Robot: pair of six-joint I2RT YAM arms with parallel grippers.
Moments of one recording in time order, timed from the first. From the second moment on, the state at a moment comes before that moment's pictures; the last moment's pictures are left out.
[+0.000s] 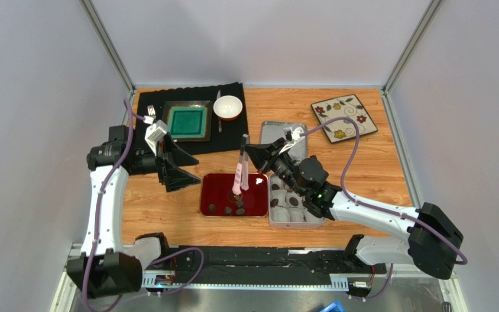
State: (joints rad) left arm 0.15 1.10 1.14 -1.34 1.45 0.81; right arm 0.96 1.20 0.67 0.71 0.18 0.45
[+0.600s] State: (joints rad) left arm 0.14 0.91 0.99 -1.05 1.47 0.41; right arm 1.01 1.40 0.73 1.17 0.07 0.61
